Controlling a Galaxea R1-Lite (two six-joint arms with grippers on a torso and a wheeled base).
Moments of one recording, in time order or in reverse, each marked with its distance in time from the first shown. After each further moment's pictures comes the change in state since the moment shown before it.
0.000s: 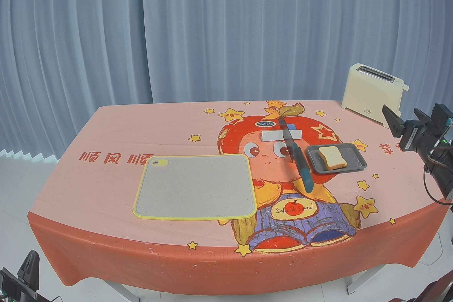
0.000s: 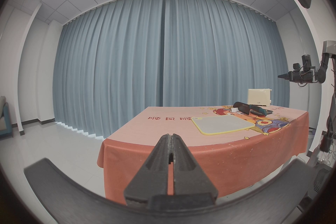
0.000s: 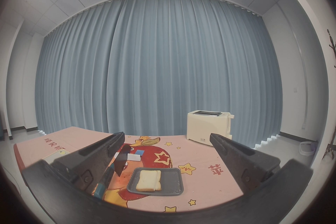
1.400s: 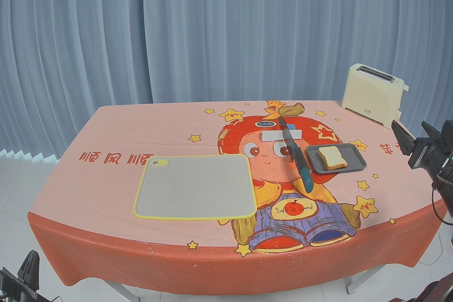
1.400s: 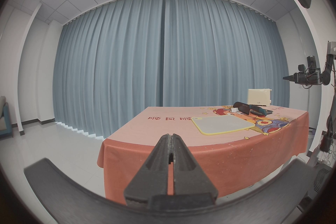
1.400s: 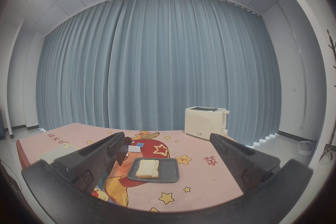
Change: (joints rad) left arm 0.000 0.000 0.000 0.000 0.000 0.000; right arm -0.005 -0.105 0.117 0.003 0.008 0.000
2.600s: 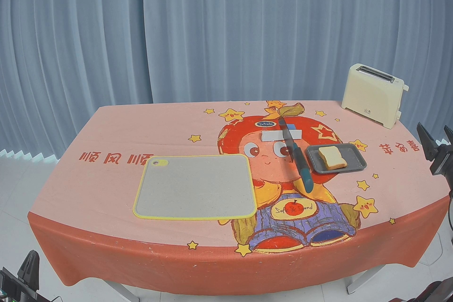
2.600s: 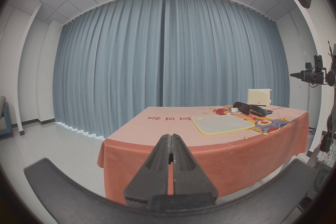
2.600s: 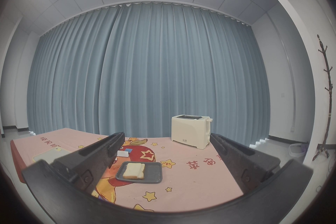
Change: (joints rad) left arm 0.000 0.000 0.000 0.000 0.000 0.000; right arm -0.091 -0.174 0.084 0.010 0.003 -0.020
